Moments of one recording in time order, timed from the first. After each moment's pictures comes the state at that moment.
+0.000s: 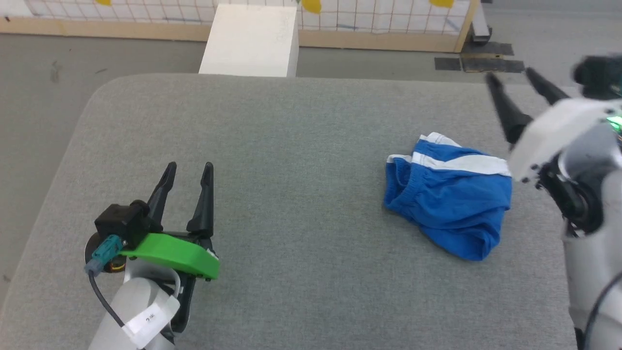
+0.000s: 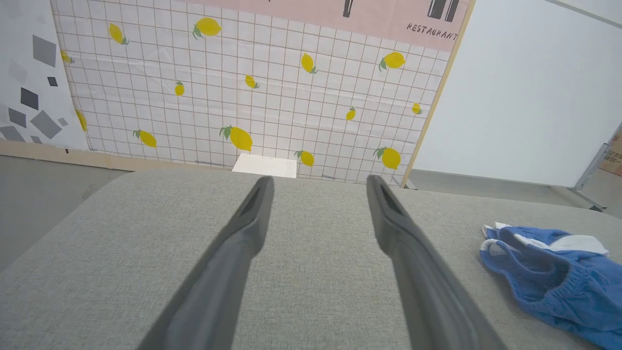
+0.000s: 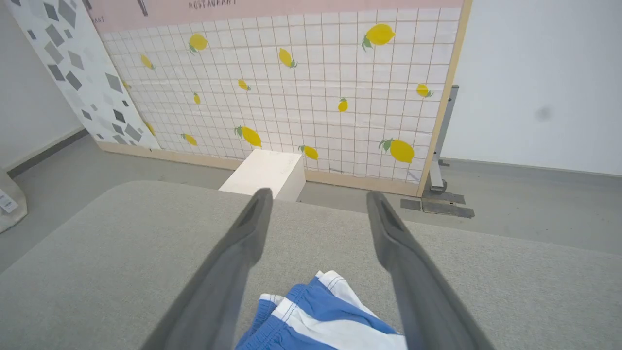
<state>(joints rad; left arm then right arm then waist) -0.25 0.21 -0.19 0.22 -0.42 -0.08 -0.26 -0.53 -0.16 -0.04 0.10 0.28 0.13 0.44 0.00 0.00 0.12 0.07</state>
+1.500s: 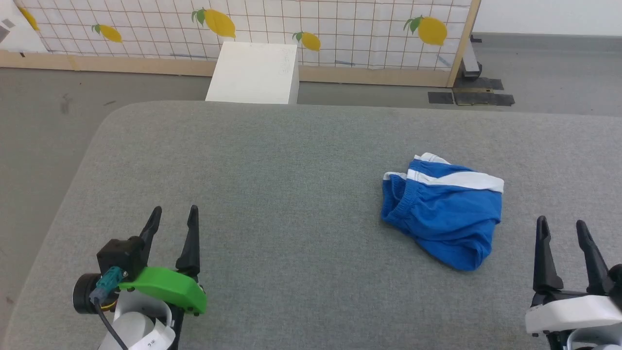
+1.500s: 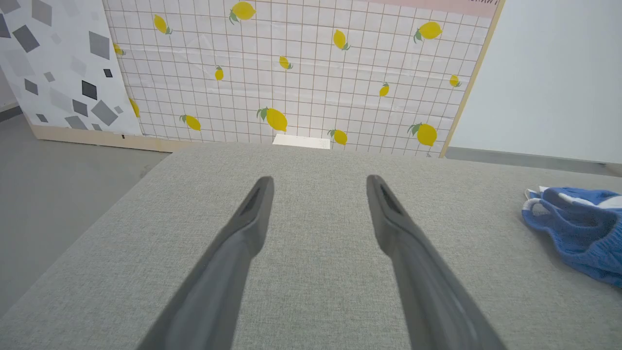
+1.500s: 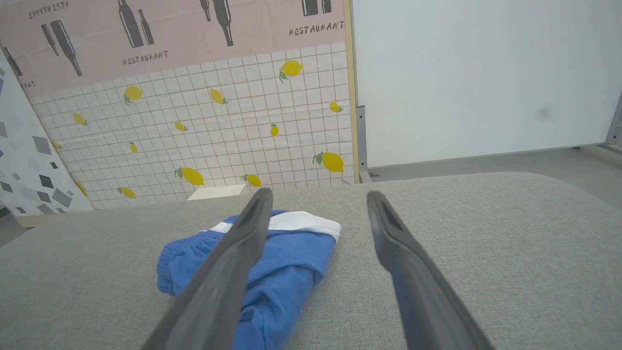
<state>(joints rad) -0.16 0.24 -0.18 0.28 -0.38 -0.02 -0.26 0.04 -0.05 -0.21 0.08 0.18 0.13 -0.24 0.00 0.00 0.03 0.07</state>
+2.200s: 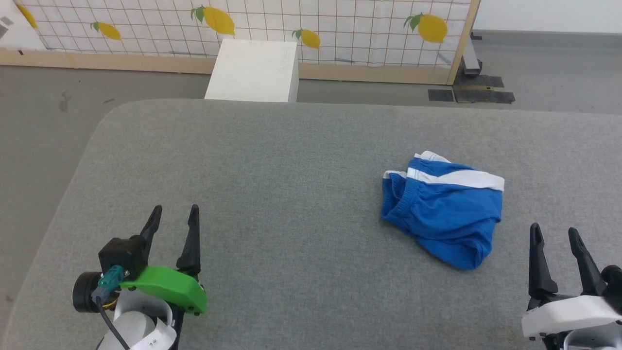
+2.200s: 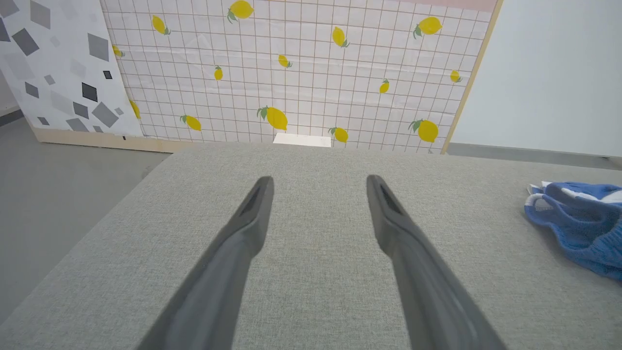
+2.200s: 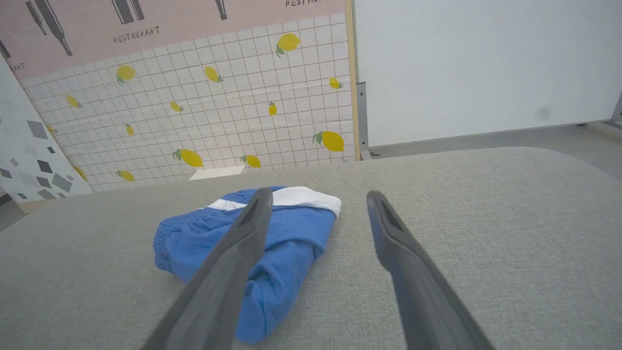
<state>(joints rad) -0.16 0.25 -0.20 0.27 -0.38 0.00 -0.25 0.04 -0.05 -0.20 0.11 0.19 0.13 -0.20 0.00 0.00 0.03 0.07</state>
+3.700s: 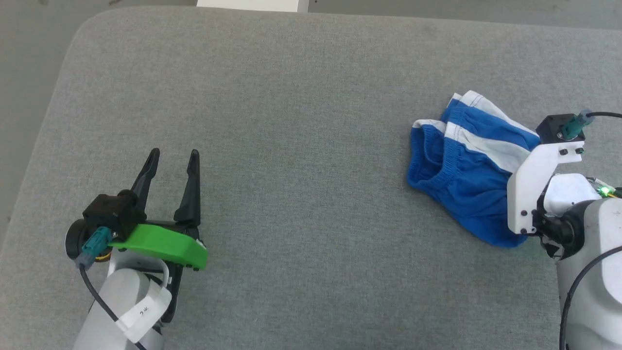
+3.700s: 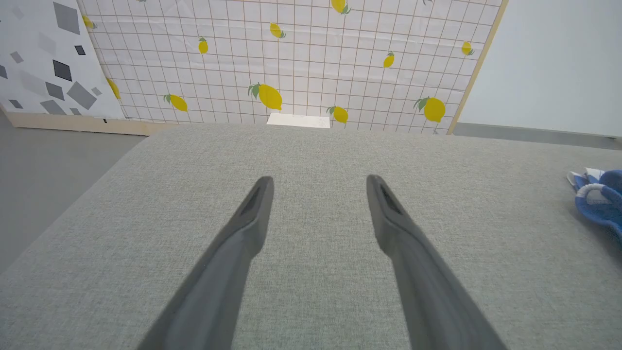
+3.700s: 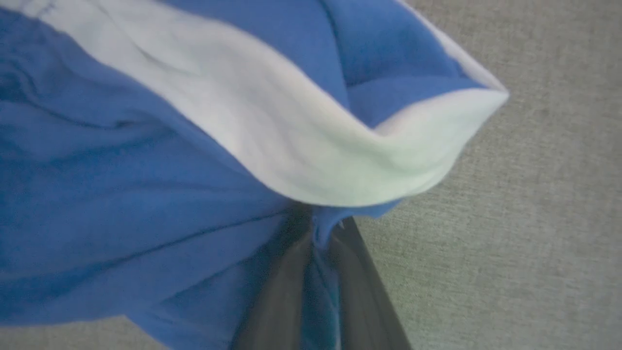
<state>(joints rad) -0.27 0.24 -0.17 0.19 -0.36 -0.05 -0.25 -0.46 -0.10 -0.16 0.24 0.04 0.13 0.97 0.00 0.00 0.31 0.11</state>
